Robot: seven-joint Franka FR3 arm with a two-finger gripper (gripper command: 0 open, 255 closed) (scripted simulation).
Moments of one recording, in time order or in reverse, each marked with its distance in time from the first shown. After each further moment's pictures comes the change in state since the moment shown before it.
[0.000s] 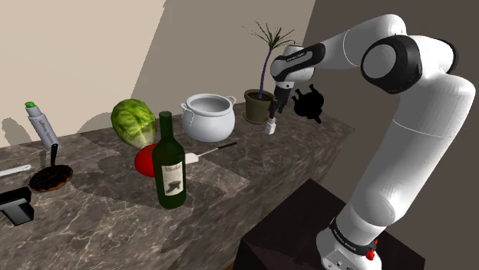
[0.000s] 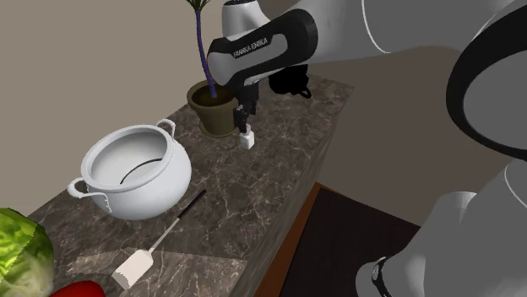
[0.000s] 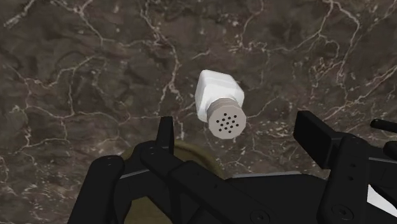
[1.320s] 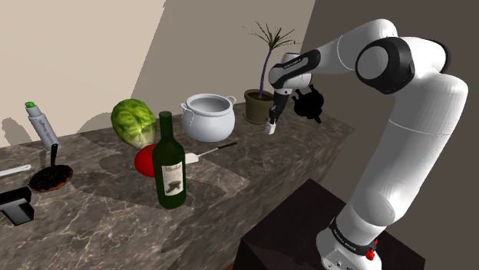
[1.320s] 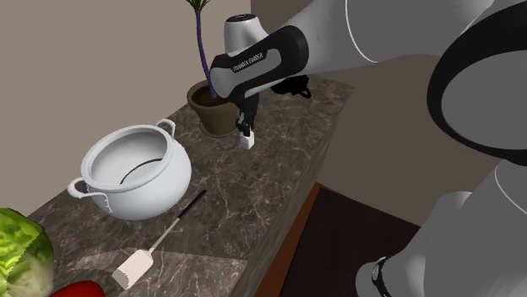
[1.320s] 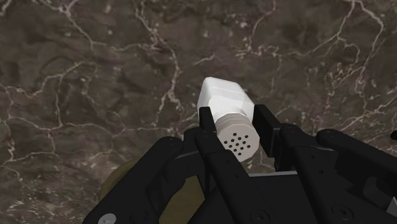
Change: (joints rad) arm -0.004 0.036 0.002 -0.037 0.015 0.072 -0.012
